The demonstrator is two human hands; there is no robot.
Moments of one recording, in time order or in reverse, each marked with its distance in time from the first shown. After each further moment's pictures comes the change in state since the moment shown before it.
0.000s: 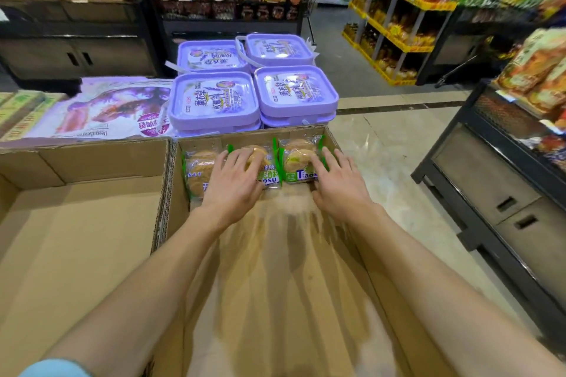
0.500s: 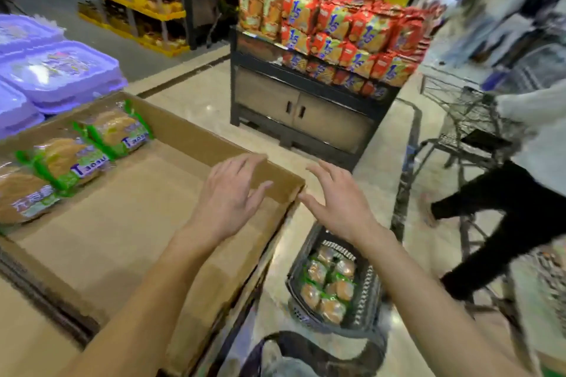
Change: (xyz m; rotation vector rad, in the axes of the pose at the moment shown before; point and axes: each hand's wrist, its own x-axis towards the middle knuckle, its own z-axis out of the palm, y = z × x) left_hand -0.140 0.178 -0.104 -0.776 -0.069 0.718; right_hand -0.387 -0.068 -0.040 0.249 0.116 0.879
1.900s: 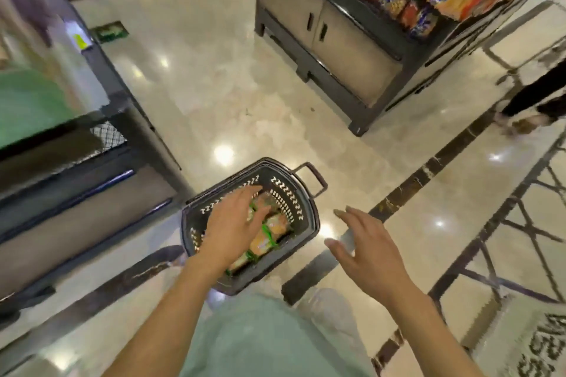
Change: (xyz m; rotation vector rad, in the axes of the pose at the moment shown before) left_hand 0.076 0.318 0.442 -0.148 -0.181 -0.739; right_hand -0.013 0.577 0.033 0.079 -0.412 -0.165
